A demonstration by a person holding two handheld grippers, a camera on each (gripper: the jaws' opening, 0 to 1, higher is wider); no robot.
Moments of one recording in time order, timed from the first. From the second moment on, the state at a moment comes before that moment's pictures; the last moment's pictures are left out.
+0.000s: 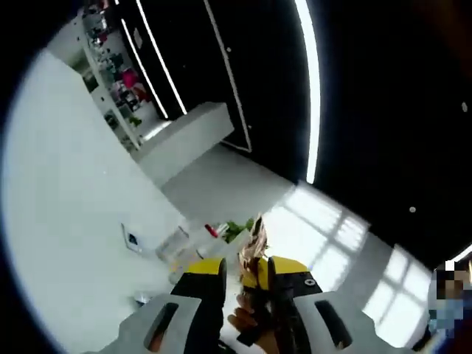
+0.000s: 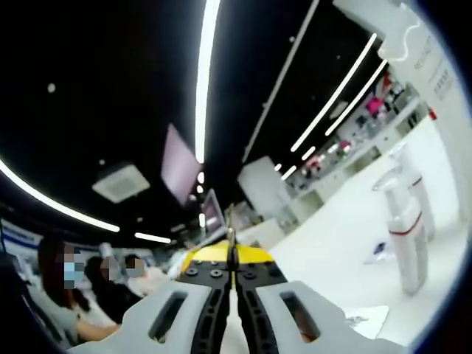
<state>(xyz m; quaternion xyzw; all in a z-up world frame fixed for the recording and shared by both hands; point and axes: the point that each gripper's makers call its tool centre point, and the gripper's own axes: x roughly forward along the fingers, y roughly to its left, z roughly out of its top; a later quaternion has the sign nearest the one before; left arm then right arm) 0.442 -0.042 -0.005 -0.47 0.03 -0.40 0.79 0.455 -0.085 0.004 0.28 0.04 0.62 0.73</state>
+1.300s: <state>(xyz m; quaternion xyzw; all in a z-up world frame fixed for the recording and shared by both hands) 0.468 -0.025 -0.032 -0.51 0.10 -0.32 0.79 0.468 -0.101 0.015 0.22 -0.05 0.56 0.79</state>
